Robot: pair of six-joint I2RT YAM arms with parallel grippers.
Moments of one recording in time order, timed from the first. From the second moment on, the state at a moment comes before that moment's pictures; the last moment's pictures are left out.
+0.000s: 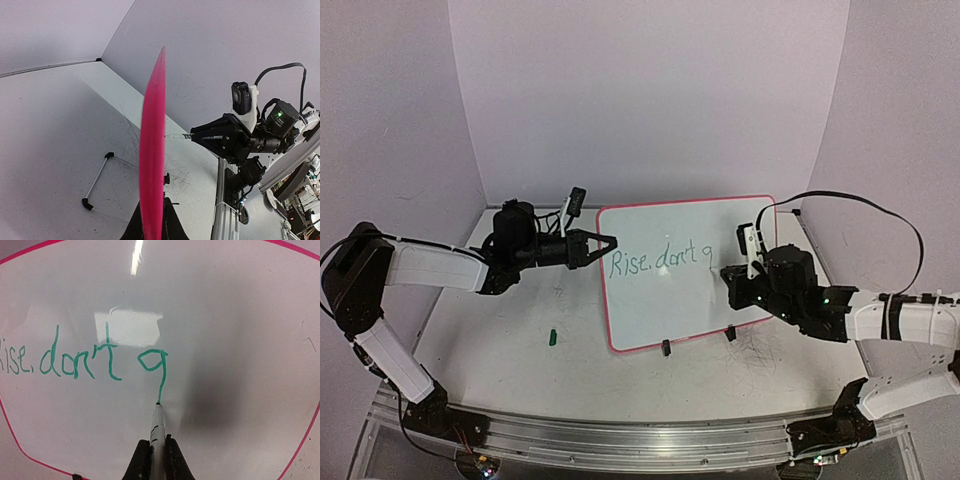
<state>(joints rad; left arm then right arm) -0.62 1.59 0.85 0.63 0.64 -0.49 0.80 1.19 0.62 0.15 0.31 0.26</state>
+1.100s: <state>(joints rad) -0.62 1.59 0.85 0.63 0.64 -0.49 0.81 1.11 0.66 0.14 0.38 0.19</state>
